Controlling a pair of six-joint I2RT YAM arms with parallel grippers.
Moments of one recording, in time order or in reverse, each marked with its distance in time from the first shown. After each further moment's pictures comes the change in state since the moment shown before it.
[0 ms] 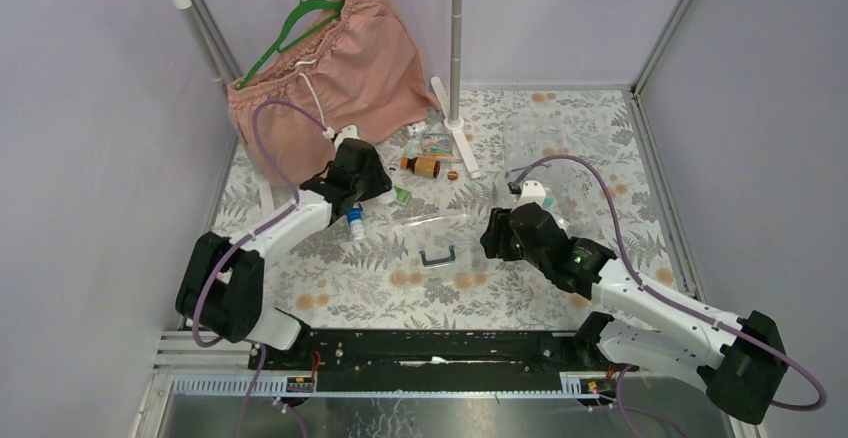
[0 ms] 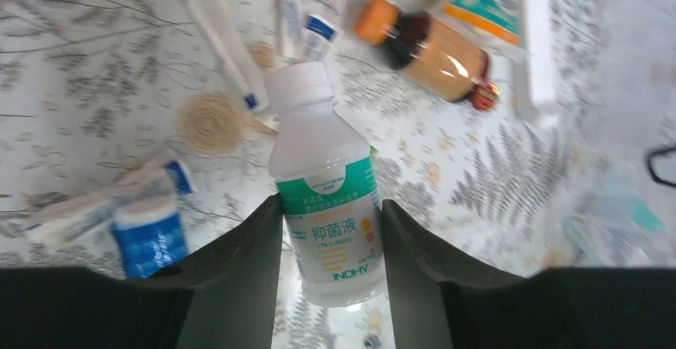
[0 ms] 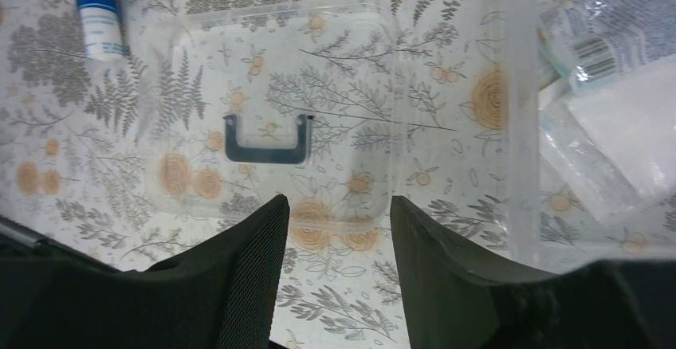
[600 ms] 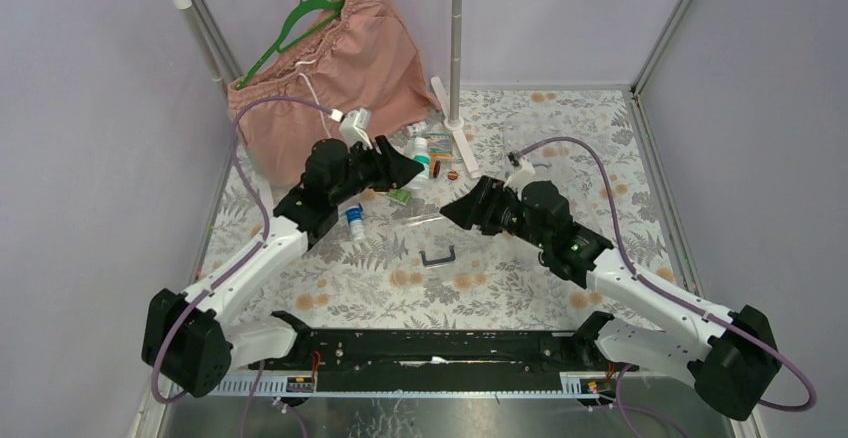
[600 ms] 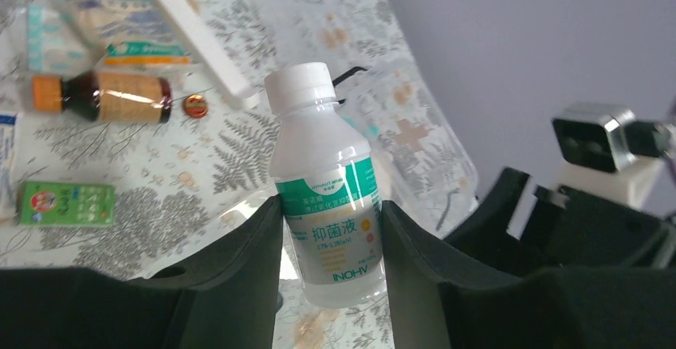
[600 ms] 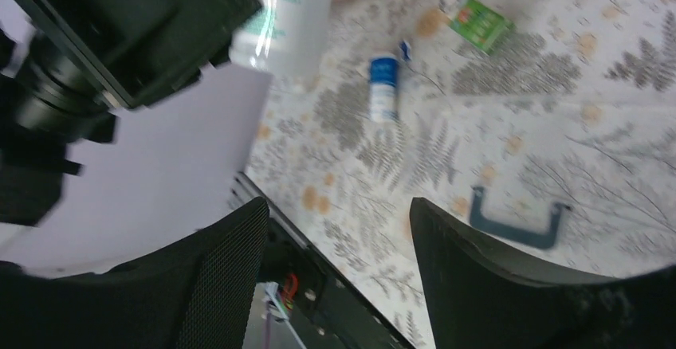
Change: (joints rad) left arm -0.062 -0.281 -0.053 0.252 0.457 0.010; right arm -0.071 0.066 0.042 0.401 -0.372 0.245
